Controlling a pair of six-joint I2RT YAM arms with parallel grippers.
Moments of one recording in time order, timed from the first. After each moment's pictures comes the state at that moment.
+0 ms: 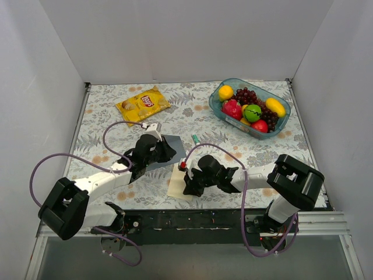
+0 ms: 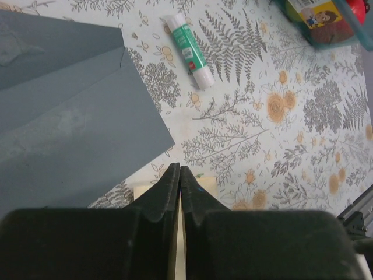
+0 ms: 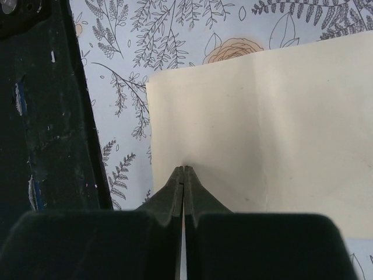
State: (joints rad) left arm -0.62 1.25 0.57 0.19 0.00 -0.67; right arm 1.05 1.58 0.55 0.36 -0.43 0.07
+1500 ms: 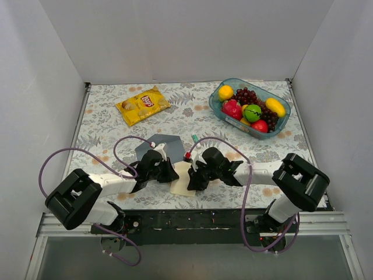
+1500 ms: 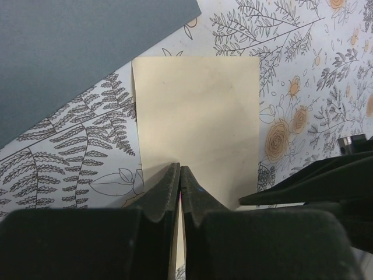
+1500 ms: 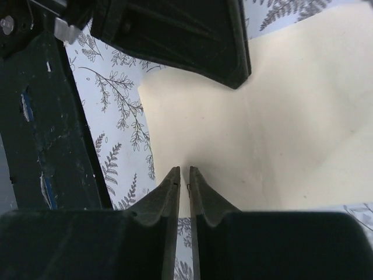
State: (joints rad) left arm -0.70 1.33 0.36 0.26 0.17 -0.74; right arm 0.95 1.57 0.59 0.25 -0.51 0.13
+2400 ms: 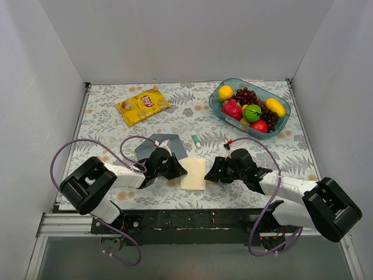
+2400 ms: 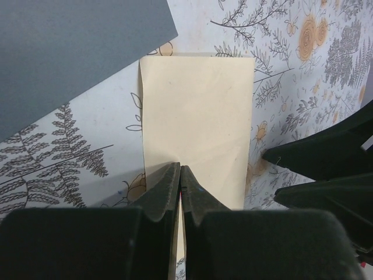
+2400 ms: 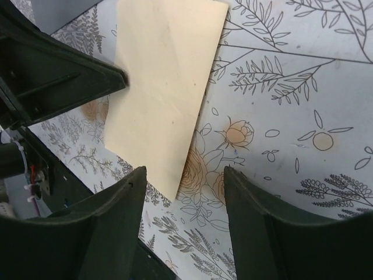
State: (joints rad) left arm -0.75 1.50 0.44 0.40 0.12 -0.95; right arm 0.69 1.20 0.34 0.17 -0.28 0.73
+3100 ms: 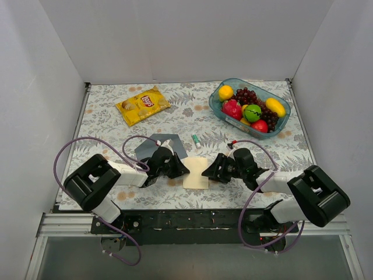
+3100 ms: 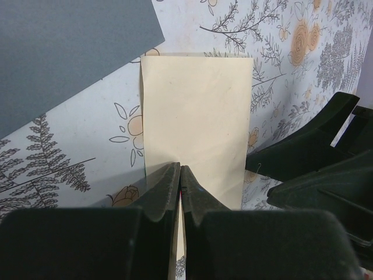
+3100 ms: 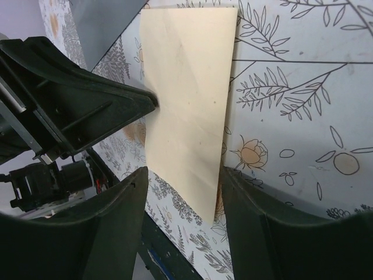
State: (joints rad) left arm -0.76 1.55 0.46 0.44 0.12 -0.99; right arm 0.62 1.34 0.28 0.43 -0.41 0.98
